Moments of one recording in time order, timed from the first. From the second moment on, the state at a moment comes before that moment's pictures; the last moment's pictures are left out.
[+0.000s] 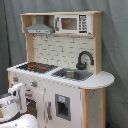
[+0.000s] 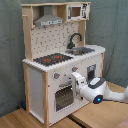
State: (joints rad) arm -0.82 -1.49 1.69 -2.31 -0.52 2.89 1.23
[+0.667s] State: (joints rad) arm -0.76 -1.45 1.71 -2.31 -0.51 2.80 1.24
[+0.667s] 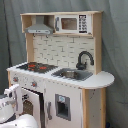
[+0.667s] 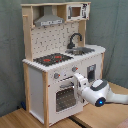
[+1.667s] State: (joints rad) arm -0.62 -1.43 1.74 -2.27 -0.40 2.55 1.23
